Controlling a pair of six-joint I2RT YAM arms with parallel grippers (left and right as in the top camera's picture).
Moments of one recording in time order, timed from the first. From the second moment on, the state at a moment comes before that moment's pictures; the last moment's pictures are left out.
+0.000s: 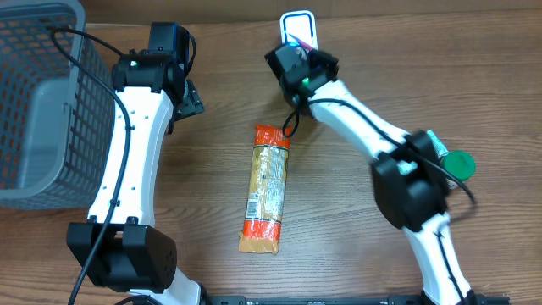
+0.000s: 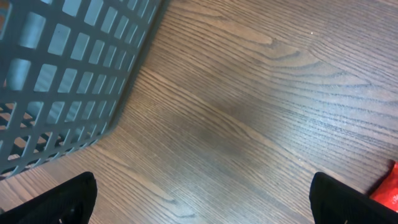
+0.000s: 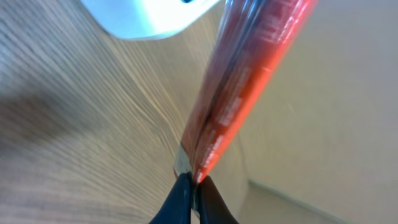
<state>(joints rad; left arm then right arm) -0.05 1.76 1.74 -1.29 -0.44 -0.48 0.59 2.30 2.00 -0.70 0.84 -0.64</state>
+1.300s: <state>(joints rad) -0.05 1.76 1.74 -1.29 -0.44 -0.48 0.38 1.94 1.51 -1.45 0.30 0.45</state>
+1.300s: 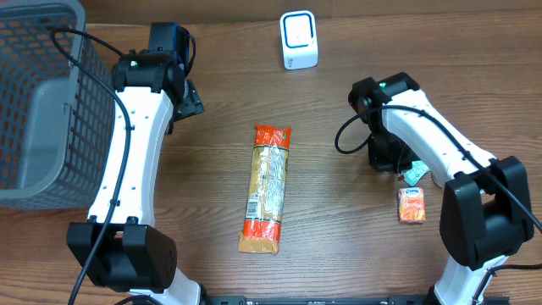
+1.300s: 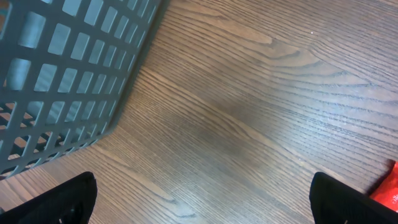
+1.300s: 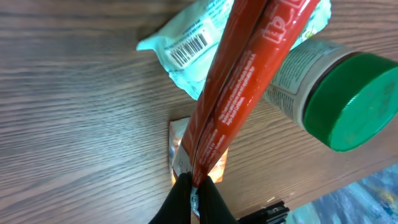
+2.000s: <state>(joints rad) -0.05 1.76 1.74 -1.29 -0.44 -0.48 0.38 1.94 1.49 -1.19 0.05 0.46</state>
